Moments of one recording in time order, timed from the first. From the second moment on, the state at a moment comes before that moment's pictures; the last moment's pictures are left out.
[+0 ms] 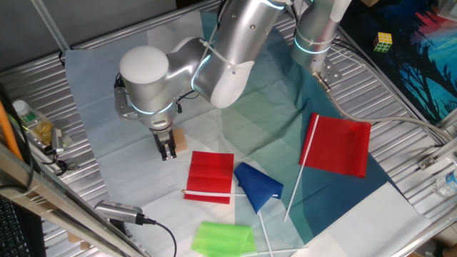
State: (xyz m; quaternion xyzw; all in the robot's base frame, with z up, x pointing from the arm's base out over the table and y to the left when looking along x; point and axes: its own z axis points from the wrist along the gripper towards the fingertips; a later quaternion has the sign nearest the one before) arm 0.589 0.105 0.041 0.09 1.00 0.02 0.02
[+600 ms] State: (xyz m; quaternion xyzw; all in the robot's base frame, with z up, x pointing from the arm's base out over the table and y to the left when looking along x) arm 0.585 0.102 0.042 0.09 1.00 0.02 0.02
